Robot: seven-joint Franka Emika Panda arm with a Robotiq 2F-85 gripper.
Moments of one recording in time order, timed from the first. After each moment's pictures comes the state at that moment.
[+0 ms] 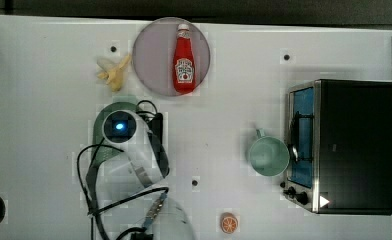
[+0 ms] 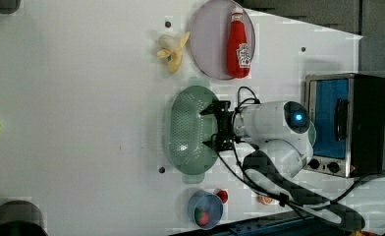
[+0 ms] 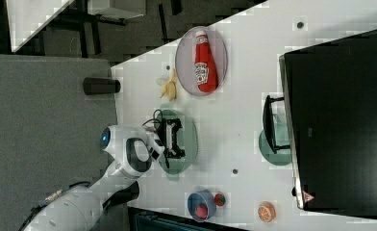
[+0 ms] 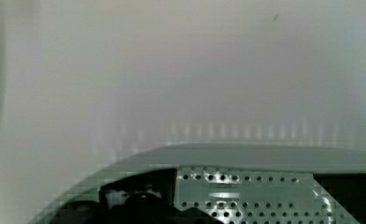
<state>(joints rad) -0.02 0.46 0.32 -2.29 -0.22 1.04 1.28</state>
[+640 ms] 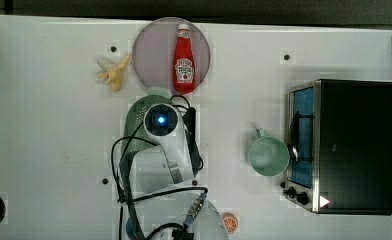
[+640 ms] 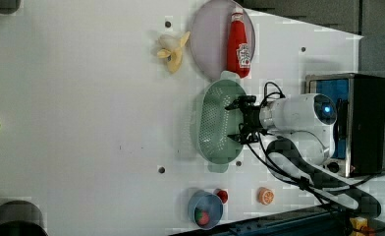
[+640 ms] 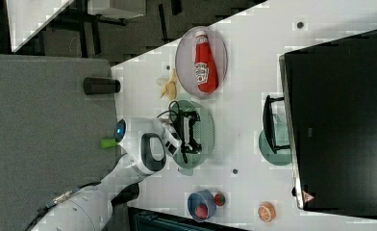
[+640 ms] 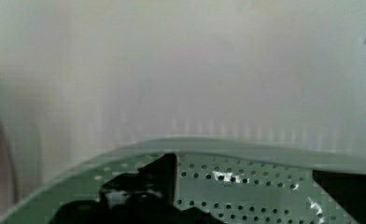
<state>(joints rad) -0.12 0.44 0.25 -2.31 -0.23 1.04 1.10</state>
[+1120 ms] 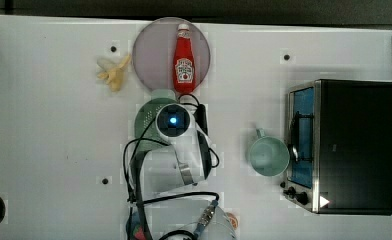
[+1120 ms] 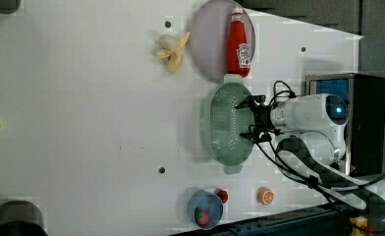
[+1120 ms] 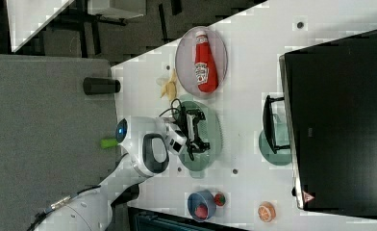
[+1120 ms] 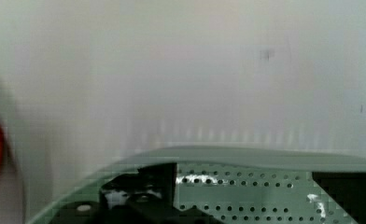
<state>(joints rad) -0.12 0.40 0.19 -2.33 -0.25 1.04 0.97</state>
